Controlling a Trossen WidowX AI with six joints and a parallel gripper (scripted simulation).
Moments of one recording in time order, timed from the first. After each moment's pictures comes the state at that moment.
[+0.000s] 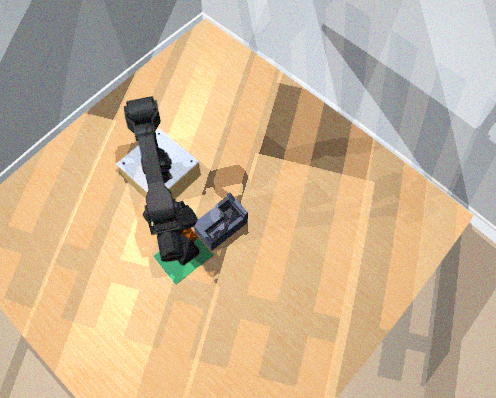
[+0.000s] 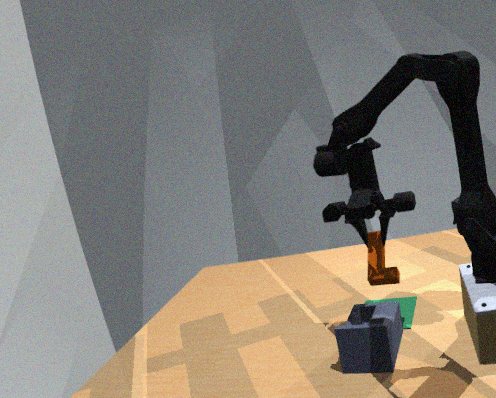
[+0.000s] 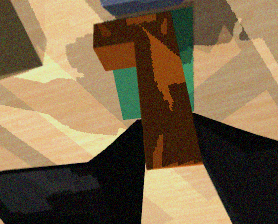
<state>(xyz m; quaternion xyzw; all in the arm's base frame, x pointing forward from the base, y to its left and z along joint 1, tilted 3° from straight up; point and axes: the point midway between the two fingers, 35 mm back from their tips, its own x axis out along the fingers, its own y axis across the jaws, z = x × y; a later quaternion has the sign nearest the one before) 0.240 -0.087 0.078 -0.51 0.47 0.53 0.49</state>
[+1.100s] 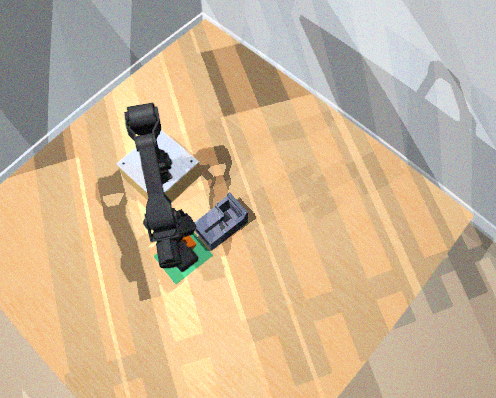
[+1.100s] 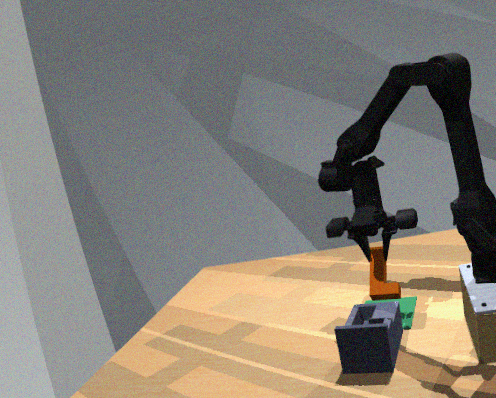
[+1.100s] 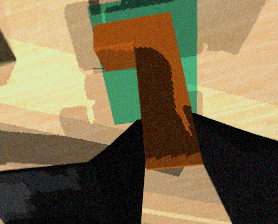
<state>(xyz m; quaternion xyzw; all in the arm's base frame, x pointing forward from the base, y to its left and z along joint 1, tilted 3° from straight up) 0.244 -0.096 0.040 -0.51 0.47 0.52 0.49</state>
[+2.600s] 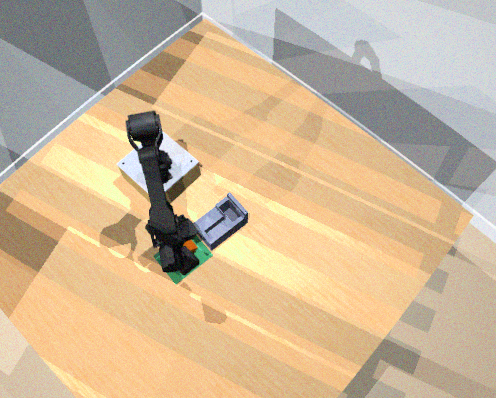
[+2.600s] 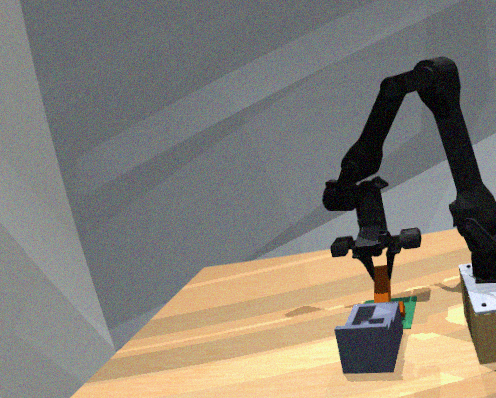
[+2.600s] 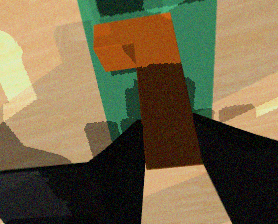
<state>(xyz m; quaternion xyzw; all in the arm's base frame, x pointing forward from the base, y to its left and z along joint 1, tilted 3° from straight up) 0.241 -0.094 -0.003 -0.51 0.47 0.53 0.49</state>
